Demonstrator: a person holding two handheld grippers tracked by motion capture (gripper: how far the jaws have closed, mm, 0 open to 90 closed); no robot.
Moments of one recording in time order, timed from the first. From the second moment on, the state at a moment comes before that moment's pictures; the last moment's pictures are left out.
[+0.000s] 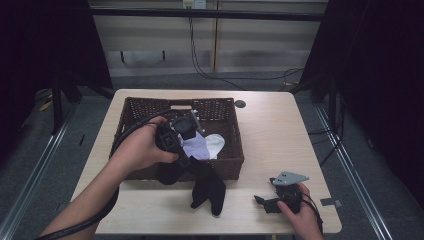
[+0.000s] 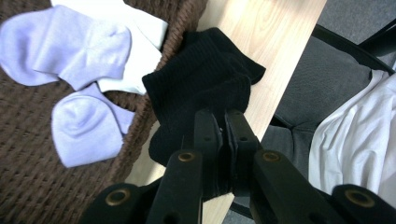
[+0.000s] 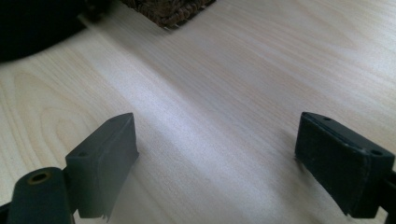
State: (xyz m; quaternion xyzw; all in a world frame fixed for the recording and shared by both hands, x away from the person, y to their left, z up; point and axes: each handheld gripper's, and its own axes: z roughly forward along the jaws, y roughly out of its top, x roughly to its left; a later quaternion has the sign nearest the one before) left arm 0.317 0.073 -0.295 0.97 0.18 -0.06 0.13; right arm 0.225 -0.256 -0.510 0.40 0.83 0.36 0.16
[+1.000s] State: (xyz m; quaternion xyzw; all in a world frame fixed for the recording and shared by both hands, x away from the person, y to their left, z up) left arm 0.315 0.089 -0.378 0.97 0.20 -0.08 0.10; right arm 0.225 -0.256 -0.510 0.40 0.83 0.36 0.16
